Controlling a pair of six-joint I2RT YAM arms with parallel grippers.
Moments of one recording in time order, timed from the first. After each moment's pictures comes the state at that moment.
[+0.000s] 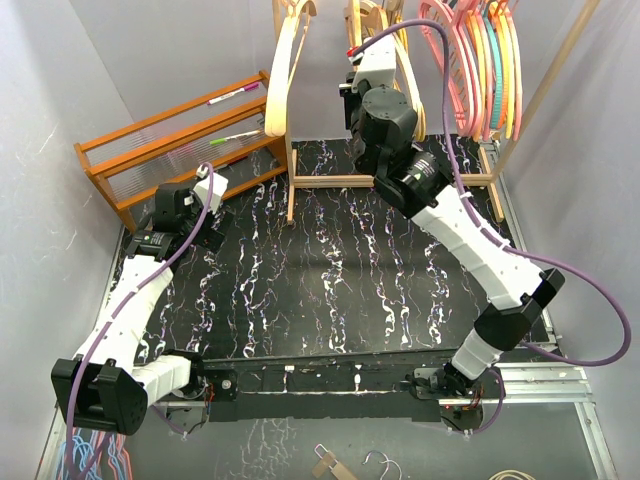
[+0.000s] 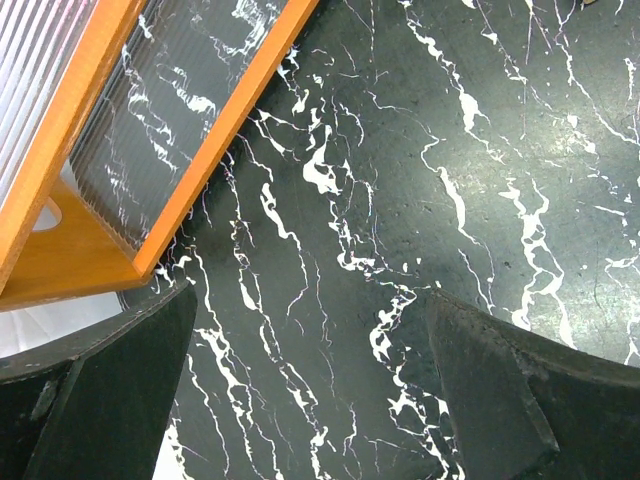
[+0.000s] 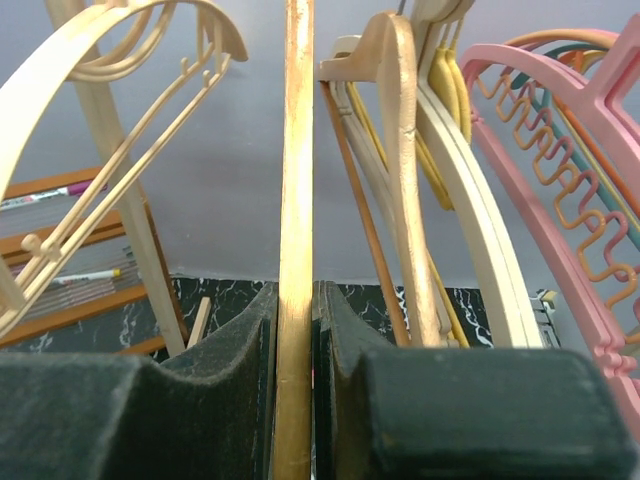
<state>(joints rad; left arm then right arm) -0.15 1.10 0.98 -0.56 -0.07 0.42 0.78 1.62 1.98 -0.25 0.76 -0.16</state>
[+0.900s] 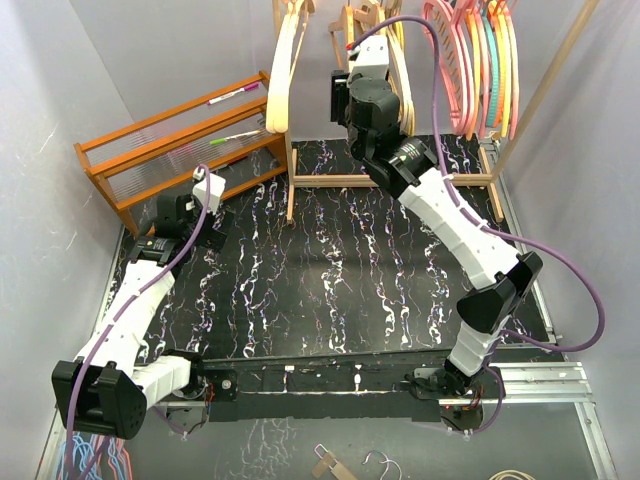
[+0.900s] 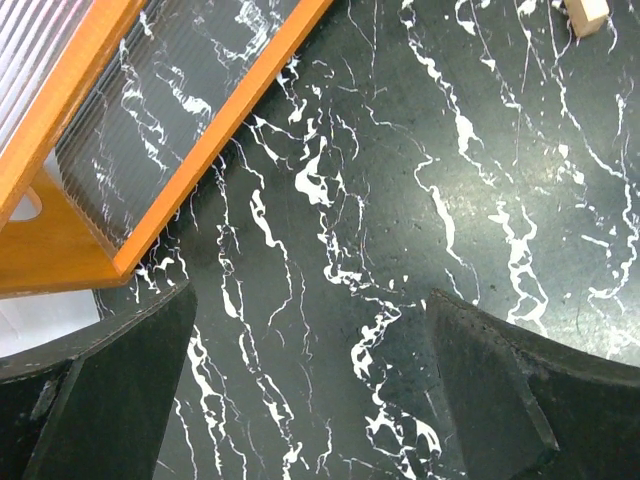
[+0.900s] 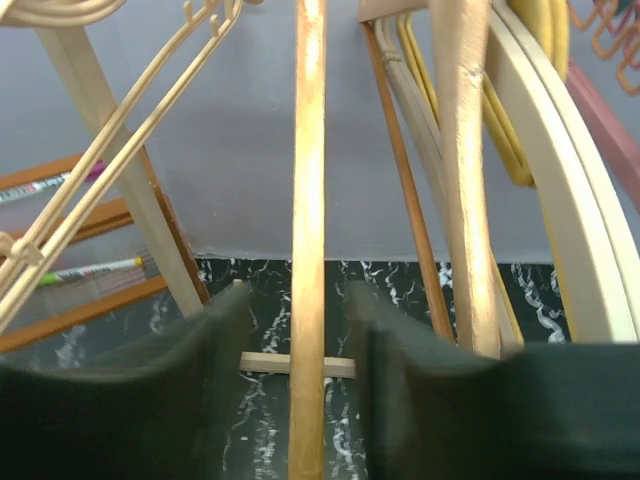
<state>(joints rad) -0.15 1.08 0.92 -0.49 -0.08 0.36 0.68 1.75 2.05 -0.32 0.65 0.01</state>
